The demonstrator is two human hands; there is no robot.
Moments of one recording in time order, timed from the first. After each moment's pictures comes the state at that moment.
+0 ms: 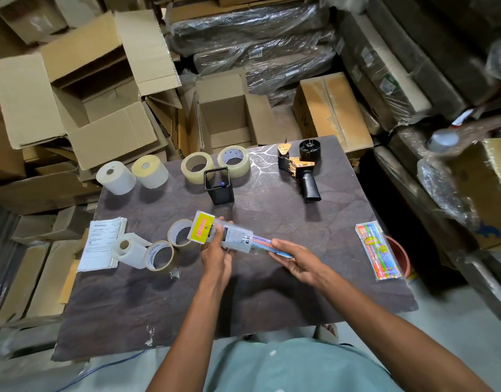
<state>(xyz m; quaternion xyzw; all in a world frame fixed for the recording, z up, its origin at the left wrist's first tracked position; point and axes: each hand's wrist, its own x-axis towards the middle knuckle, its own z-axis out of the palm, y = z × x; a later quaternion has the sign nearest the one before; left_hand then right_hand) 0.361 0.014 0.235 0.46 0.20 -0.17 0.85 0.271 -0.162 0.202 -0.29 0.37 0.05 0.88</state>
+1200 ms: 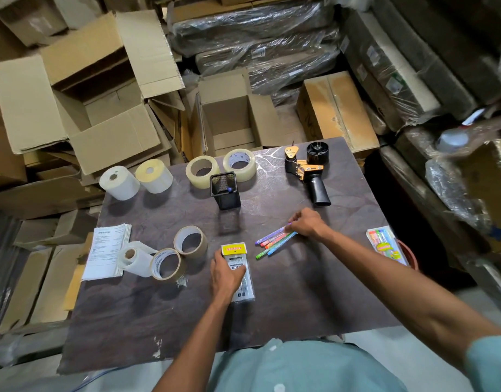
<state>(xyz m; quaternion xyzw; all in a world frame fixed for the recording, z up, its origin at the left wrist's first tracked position) 0.360 0.044 0.187 0.92 0.07 -0.20 0.34 0.362 -0.223 0.215 -0.82 0.36 0.15 0.42</state>
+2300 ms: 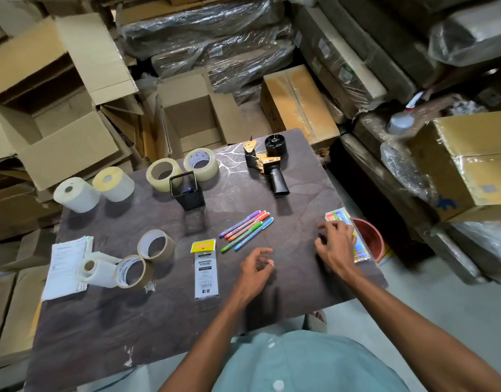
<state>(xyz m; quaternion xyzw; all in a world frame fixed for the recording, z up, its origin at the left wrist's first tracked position) 0.281 -0.054 0.179 0.79 -0.17 -0.31 0.50 0.185 -0.281 0.171 -0.88 0.40 -0.08 0.23</state>
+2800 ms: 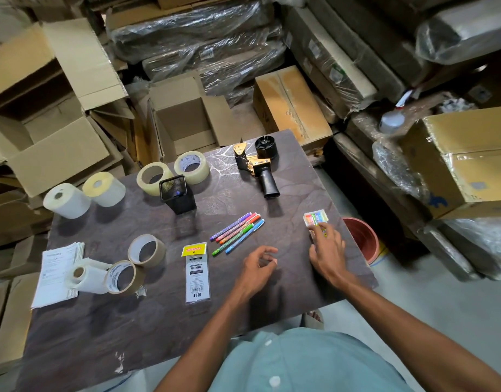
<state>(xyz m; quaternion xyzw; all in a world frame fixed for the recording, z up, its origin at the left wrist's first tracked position) 0.279 -0.088 0.176 0.79 -0.20 -0.33 0.47 0.174 -0.278 0.174 -0.90 0.37 -0.01 0.22</state>
